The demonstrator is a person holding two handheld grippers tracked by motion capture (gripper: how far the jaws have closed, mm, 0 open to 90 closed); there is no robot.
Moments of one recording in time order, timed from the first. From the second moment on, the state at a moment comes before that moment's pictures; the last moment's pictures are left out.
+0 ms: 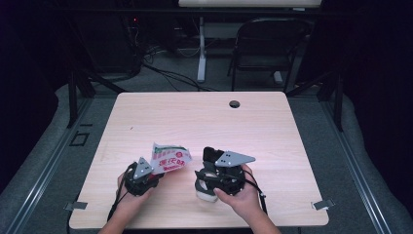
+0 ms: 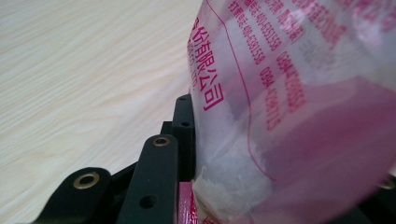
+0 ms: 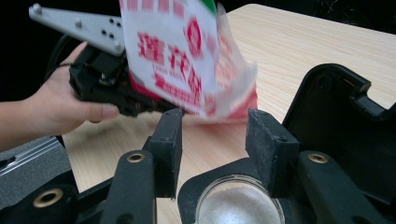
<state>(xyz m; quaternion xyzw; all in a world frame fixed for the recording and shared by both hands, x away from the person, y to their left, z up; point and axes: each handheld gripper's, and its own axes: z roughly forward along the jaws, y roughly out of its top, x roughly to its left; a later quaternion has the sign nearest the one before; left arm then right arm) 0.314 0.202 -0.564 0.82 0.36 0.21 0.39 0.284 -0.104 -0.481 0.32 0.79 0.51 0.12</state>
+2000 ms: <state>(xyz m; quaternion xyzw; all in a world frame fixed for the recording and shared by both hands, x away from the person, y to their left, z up) 0.332 0.265 -0.565 0.72 0.53 0.31 0.33 0.285 -0.110 -0.481 0.33 0.79 0.51 0.13</state>
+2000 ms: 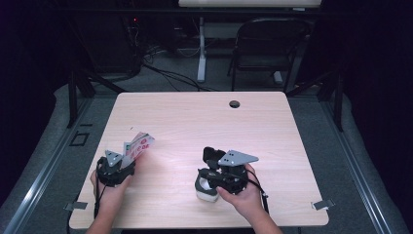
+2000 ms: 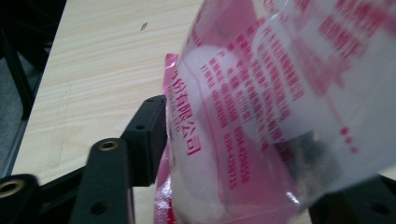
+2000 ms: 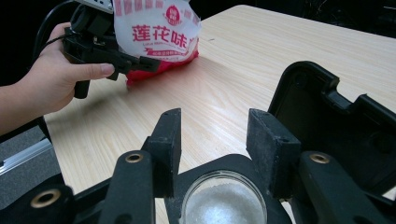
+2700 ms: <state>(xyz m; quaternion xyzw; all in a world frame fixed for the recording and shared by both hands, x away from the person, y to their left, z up) 0.323 0.228 -0.548 0.78 0.43 0.26 0.36 0.284 -0.110 -0.478 0.33 0.78 0.51 0.13</state>
